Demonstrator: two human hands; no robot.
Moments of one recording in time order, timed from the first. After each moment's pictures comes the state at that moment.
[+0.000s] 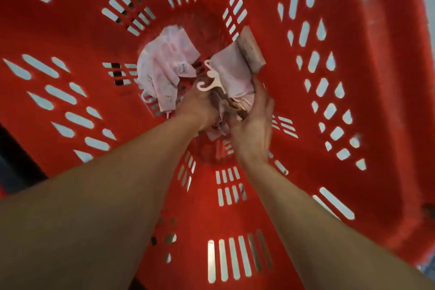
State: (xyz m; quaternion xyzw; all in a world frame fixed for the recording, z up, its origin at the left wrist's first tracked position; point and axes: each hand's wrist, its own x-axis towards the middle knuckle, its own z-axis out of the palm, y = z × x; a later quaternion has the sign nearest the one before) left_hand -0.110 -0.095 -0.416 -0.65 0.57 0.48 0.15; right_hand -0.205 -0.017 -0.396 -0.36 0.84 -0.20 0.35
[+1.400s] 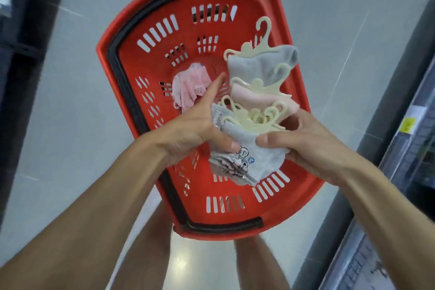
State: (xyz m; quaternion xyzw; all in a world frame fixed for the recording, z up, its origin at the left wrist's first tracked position) left_hand -0.065 -0.095 -0.158 -0.47 0.27 0.83 -0.11; right_hand -0.282 -0.065 -0.140 -0.26 0.53 -0.19 0.78
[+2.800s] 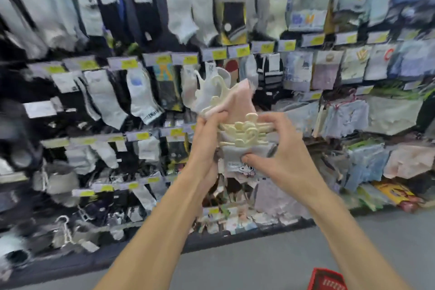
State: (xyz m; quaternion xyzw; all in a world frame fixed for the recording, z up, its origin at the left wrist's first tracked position) left_hand 0.158 0.259 0.636 -0.53 0.14 0.21 -0.81; right_hand 0.035 0.148 0.632 -0.86 0.04 -0.34 0.38
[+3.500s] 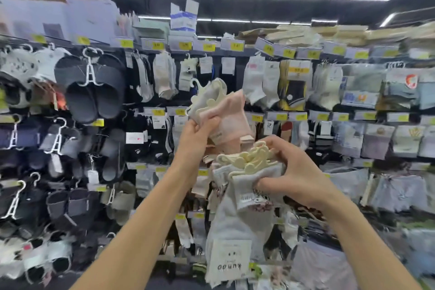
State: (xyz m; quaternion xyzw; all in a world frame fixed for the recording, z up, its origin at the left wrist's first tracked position) left_hand 0.189 0.482 0.755 -0.58 0.24 -0.01 -0.78; right_hand 0.059 0.303 0.753 -0.87 -0.16 -0.21 0.41
